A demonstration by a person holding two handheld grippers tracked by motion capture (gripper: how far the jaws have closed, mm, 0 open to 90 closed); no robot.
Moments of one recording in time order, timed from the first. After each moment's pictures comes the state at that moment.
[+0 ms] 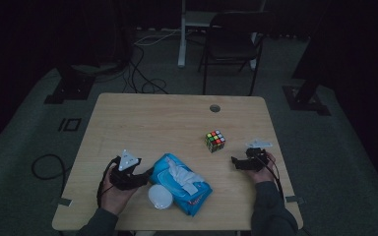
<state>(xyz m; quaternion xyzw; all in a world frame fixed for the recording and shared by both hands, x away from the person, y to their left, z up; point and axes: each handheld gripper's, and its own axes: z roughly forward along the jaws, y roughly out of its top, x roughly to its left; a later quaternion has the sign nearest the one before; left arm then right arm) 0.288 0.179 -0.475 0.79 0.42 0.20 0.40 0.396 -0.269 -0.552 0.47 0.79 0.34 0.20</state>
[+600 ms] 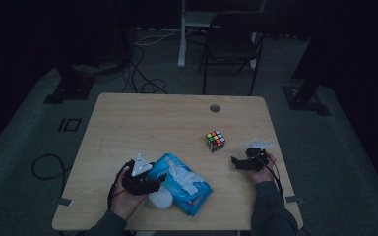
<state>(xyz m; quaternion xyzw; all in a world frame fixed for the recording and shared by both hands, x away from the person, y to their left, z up) 0.277 0.144 -0.475 0.81 0.37 0.18 0.41 0.396 -0.269 -0.552 0.47 0.79 0.34 0.20</state>
